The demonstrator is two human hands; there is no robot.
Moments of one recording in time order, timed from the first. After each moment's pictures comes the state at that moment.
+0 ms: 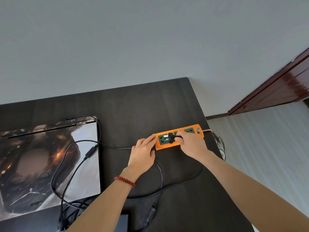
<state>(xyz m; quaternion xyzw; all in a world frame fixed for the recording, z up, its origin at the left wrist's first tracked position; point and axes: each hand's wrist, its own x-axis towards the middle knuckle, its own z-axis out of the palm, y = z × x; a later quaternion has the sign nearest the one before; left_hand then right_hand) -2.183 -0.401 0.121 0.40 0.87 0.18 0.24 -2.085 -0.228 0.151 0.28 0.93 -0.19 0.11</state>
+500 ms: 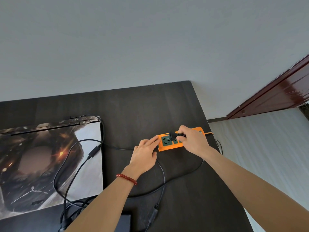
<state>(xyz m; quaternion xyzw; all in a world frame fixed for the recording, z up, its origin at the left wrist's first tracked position) -2.192 -0.404 0.125 0.42 0.85 0.18 0.27 -2.100 -0.227 0.167 0.29 0.92 -0.22 0.11</state>
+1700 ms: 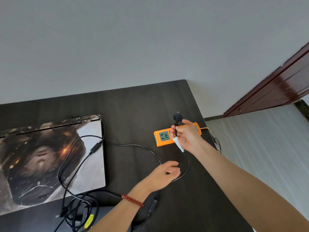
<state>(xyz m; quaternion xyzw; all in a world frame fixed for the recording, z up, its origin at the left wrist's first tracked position) -2.114 -0.420 0.159 0.29 0.67 0.37 0.57 -2.111 -0.257 0.197 0.50 0.28 -0.81 -0.13</state>
